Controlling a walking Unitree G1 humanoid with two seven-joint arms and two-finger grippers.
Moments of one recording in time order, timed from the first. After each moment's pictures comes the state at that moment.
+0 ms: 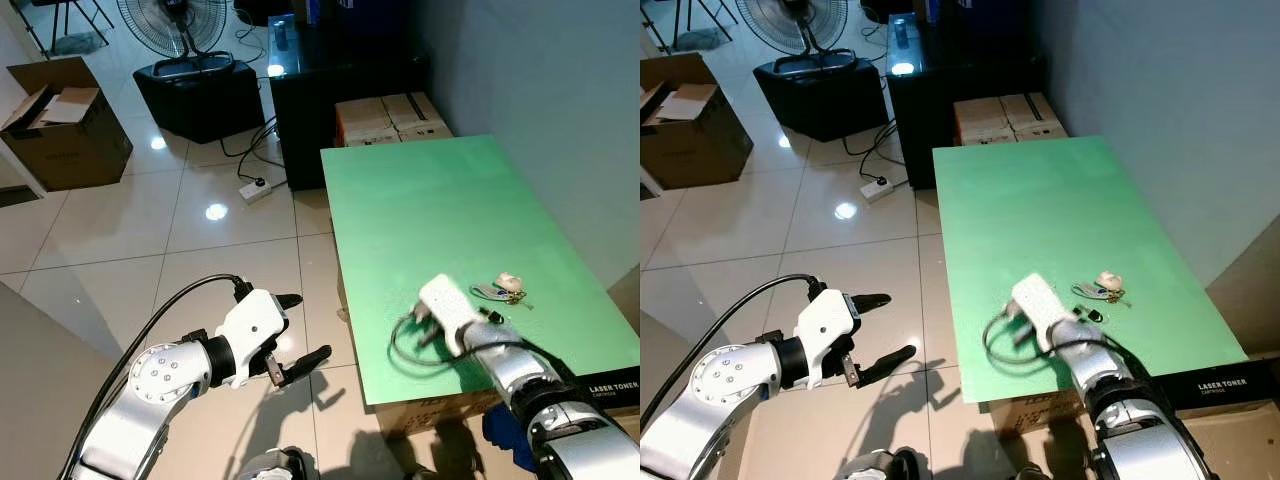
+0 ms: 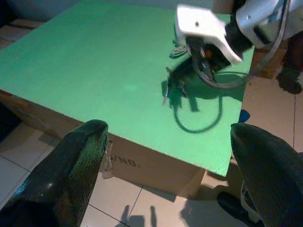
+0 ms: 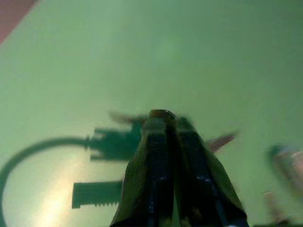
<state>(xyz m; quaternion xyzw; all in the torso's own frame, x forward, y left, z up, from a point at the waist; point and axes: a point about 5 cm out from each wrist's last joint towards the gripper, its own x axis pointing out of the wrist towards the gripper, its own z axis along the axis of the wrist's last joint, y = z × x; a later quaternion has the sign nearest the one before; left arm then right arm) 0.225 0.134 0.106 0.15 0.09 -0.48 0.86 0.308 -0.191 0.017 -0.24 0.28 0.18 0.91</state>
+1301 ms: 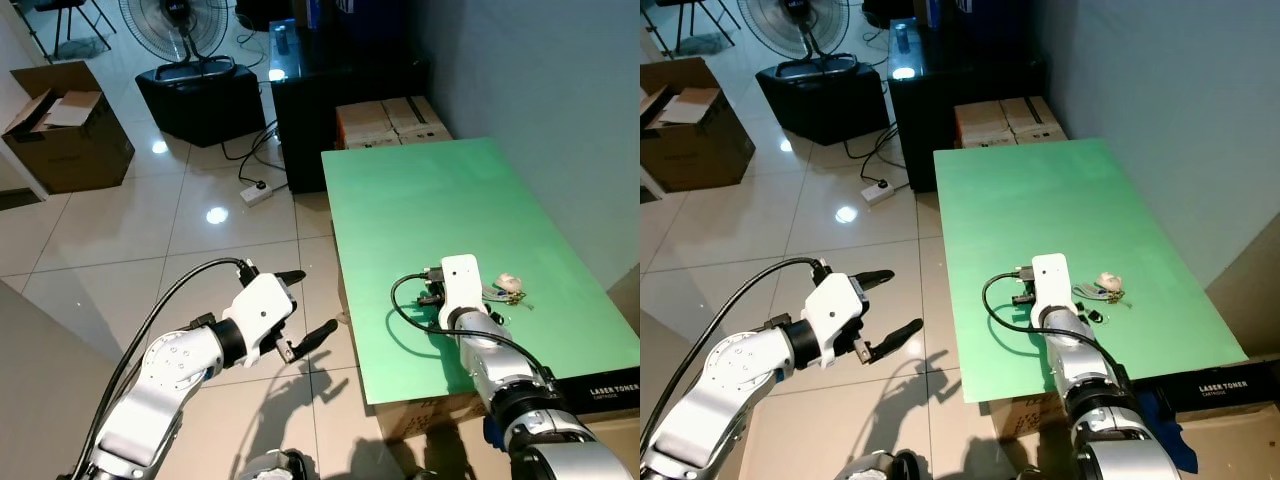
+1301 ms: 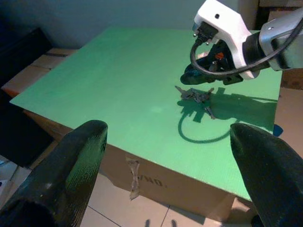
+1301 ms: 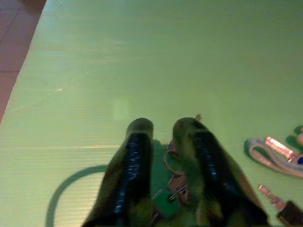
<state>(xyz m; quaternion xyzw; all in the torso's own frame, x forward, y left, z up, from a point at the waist) 0.239 0.127 0.113 0.17 0.04 -0.44 0.88 0.315 -0.178 0.023 -0.06 0.23 0.02 0.97</state>
